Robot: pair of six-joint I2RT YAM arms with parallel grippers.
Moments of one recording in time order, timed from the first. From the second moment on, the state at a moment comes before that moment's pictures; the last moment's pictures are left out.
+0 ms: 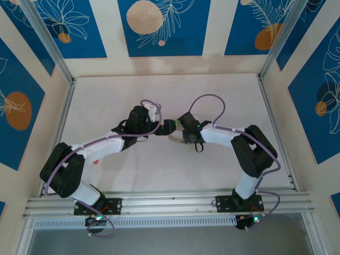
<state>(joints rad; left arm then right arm) -0.64 1.50 0.87 0.12 0.31 -0.58 0.64 1.73 0.98 -0.44 0.28 0.48</state>
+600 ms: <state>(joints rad) -0.64 1.50 0.87 0.14 0.31 -0.59 0.63 1.72 0.96 -0.43 0.29 0.47</state>
